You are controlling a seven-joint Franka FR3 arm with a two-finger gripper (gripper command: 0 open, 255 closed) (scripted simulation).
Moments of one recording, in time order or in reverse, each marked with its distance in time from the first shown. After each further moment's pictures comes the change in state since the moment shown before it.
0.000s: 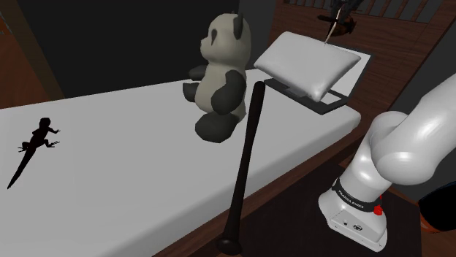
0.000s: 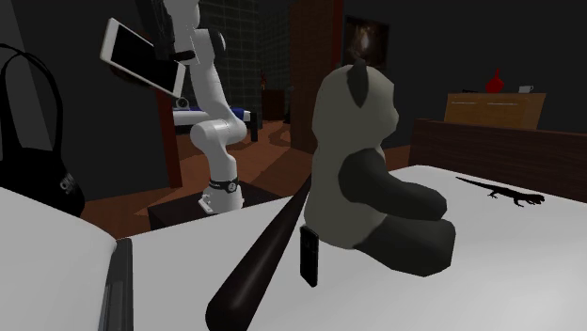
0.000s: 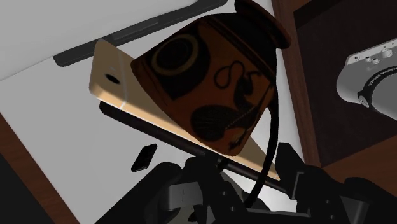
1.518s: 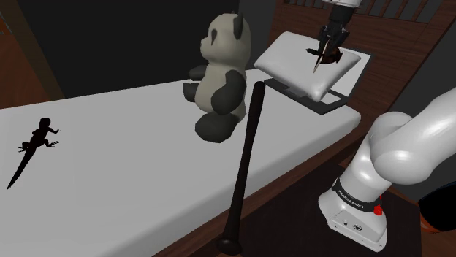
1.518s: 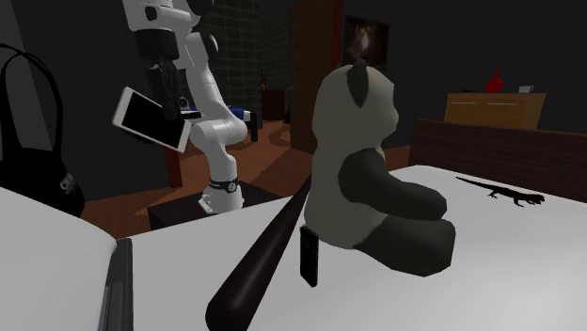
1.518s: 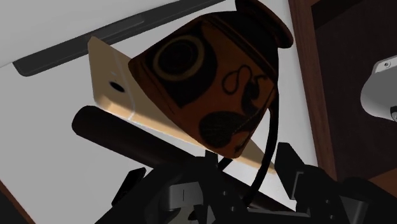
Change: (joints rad) arm -0.046 -0.150 0.032 -0.434 -0.082 0.306 0.055
